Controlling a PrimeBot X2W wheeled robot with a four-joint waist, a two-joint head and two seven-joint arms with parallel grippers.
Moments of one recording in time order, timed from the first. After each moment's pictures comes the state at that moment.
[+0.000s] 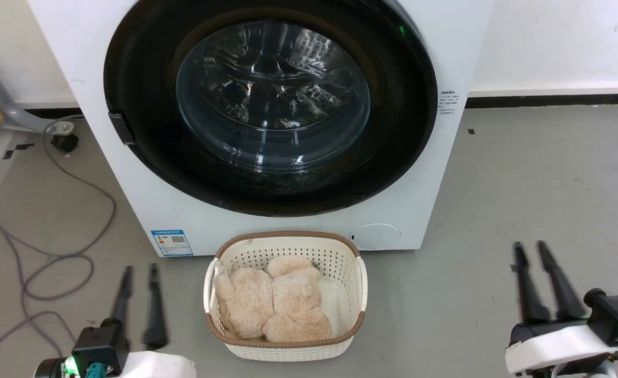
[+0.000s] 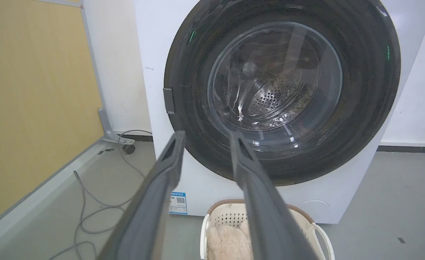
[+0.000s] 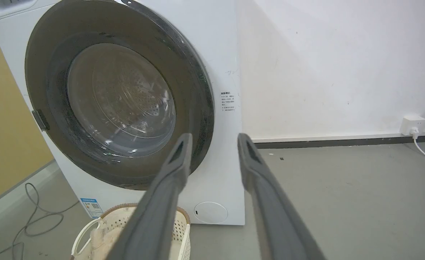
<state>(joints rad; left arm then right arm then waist) 0.05 0.05 0.04 0.04 -0.07 0.07 -0.26 -0.05 -0.06 -0.07 0.14 0.15 0.13 -0.26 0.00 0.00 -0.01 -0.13</state>
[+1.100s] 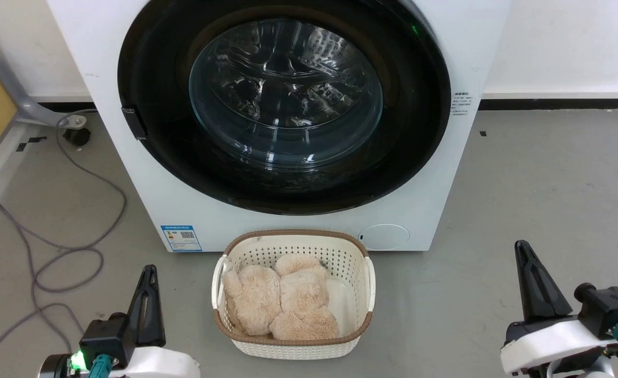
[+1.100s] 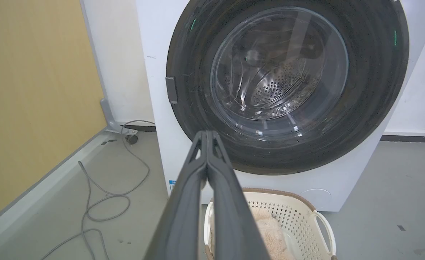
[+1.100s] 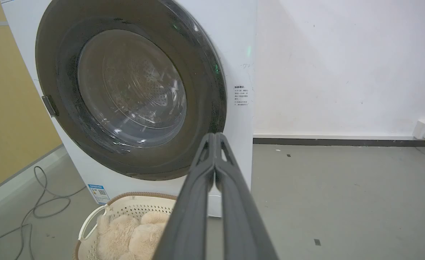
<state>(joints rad) 0.04 0.05 0.03 0.04 -0.06 0.05 -0.19 -0.05 -0.06 -0.05 0.12 0.12 0.13 -0.19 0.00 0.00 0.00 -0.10</state>
